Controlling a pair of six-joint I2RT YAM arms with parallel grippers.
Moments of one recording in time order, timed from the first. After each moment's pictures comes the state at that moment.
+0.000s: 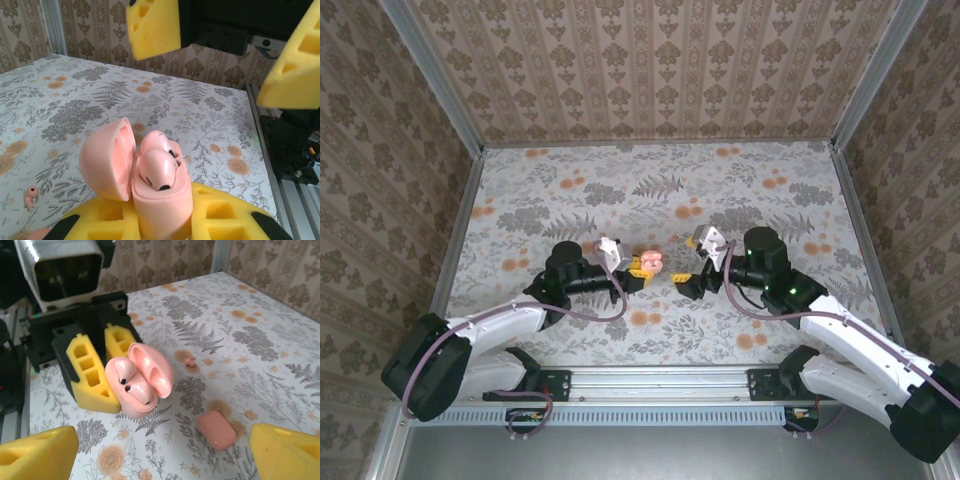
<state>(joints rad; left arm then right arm) -0.71 1.18 0.40 0.60 0.72 0.02 0.58 0.92 0.63 -0.06 -0.47 -0.19</state>
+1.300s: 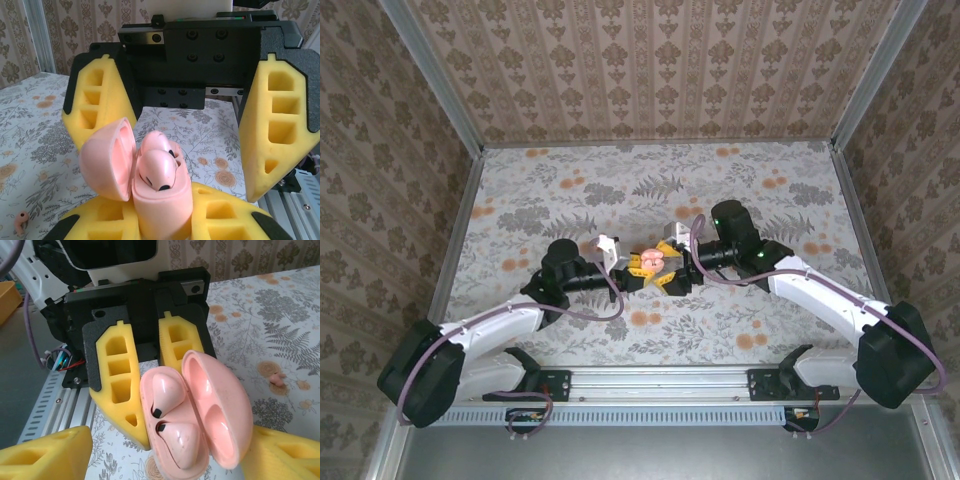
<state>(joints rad) -0.71 1.14 0.43 0.59 0.77 0.00 0.56 1.26 0.84 -0.14 -0.87 -0.35</state>
